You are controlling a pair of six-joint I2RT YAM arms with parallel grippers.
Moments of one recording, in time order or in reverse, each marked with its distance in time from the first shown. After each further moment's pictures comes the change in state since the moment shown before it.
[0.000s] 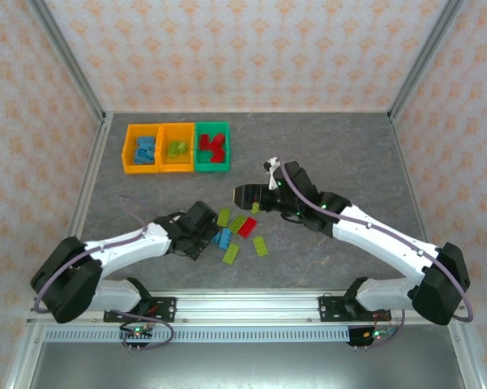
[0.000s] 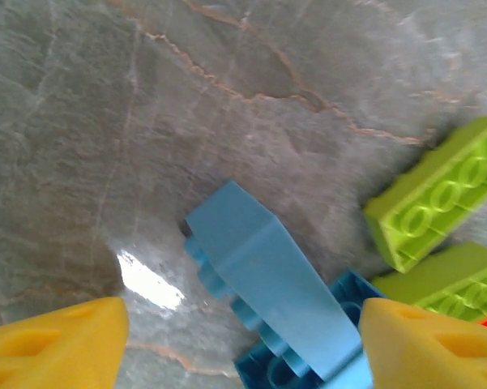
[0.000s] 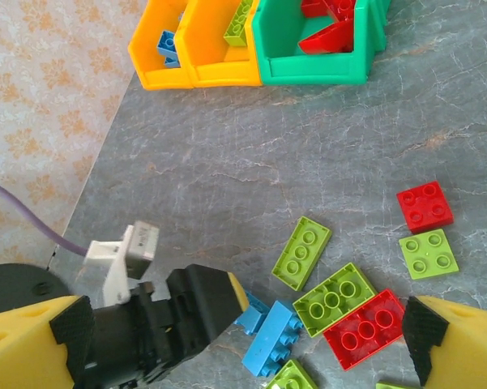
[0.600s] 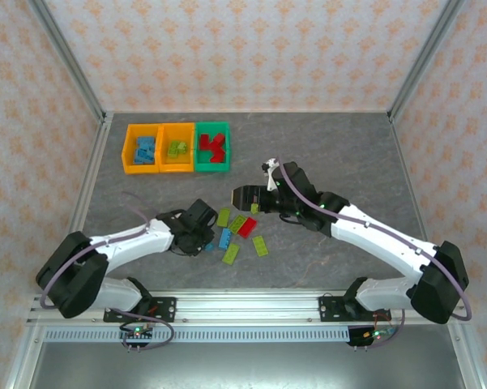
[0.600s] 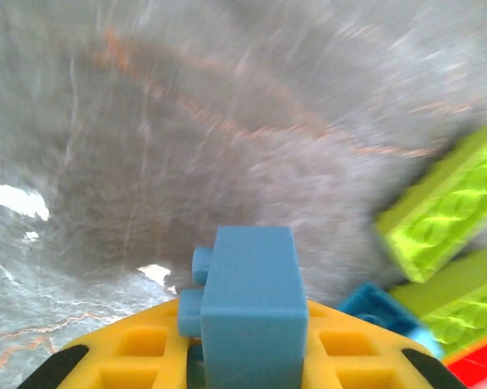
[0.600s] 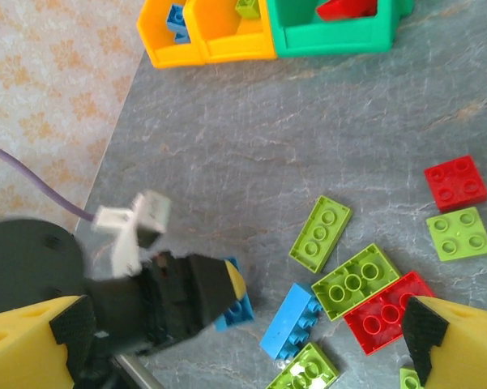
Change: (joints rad) left arm 0.078 -0.054 0.069 -0.111 -0.007 0.192; right arm 0.001 0.031 0.000 0.000 -0.074 0.029
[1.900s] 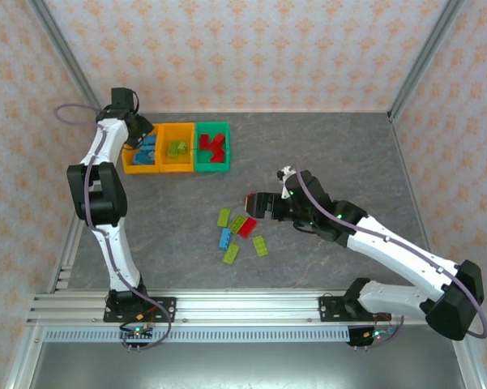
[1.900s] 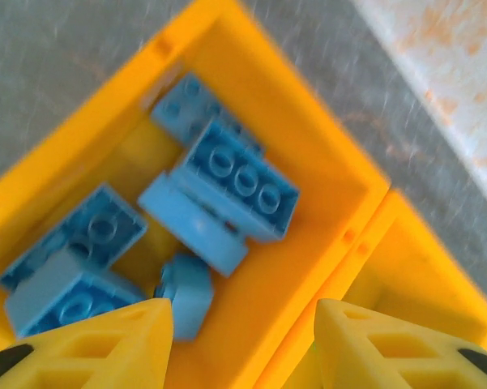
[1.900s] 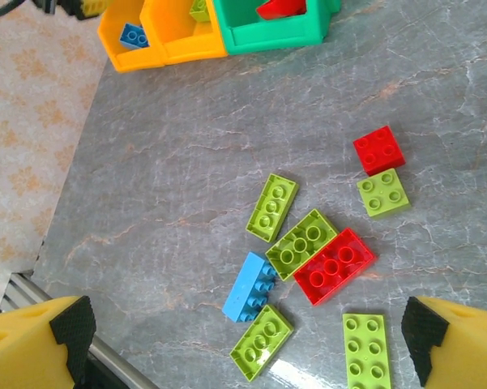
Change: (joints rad) left arm 0.776 0.711 0.995 -0.123 0.143 0.618; right arm 0.000 -0.159 -0.064 -0.135 0.117 0.025
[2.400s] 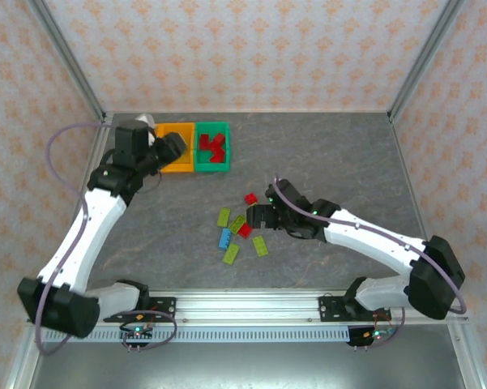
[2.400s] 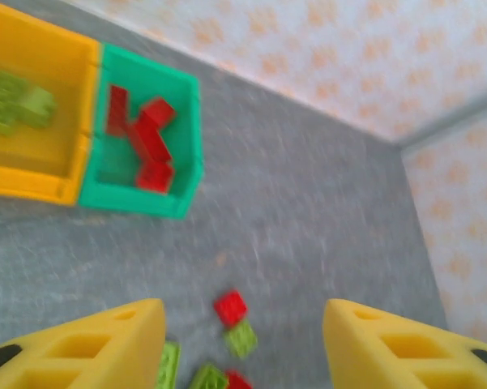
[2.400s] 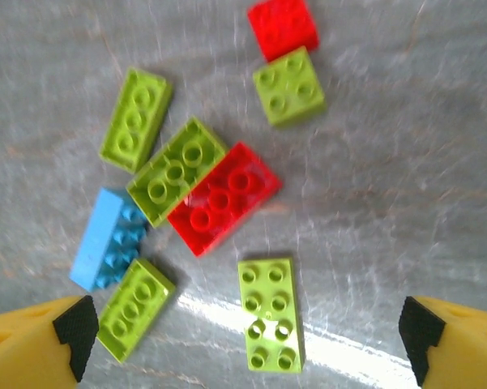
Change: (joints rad) left arm -0.471 -0.855 -0.458 0.039 0.069 0.182; right arm 0.076 0.230 -0.046 -0.077 0.085 -0.018
